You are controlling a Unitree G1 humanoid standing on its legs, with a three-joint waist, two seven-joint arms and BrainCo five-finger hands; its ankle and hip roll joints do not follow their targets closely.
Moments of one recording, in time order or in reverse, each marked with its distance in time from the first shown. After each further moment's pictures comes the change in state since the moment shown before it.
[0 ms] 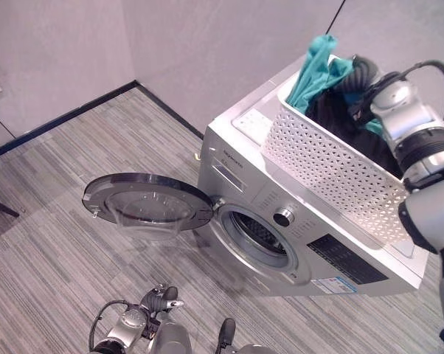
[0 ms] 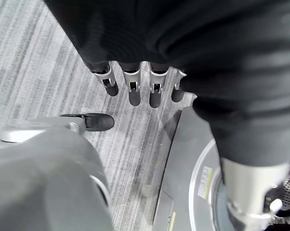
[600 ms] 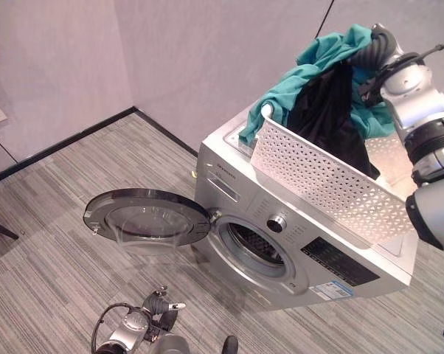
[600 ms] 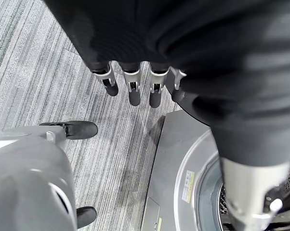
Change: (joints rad) left arm 0.016 -0.010 -0.001 0.012 0.000 -0.002 0.013; right arm -0.023 0.007 -0.026 0.019 0.010 -0.008 -0.081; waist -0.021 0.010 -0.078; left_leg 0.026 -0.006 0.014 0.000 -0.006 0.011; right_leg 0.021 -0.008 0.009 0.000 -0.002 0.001
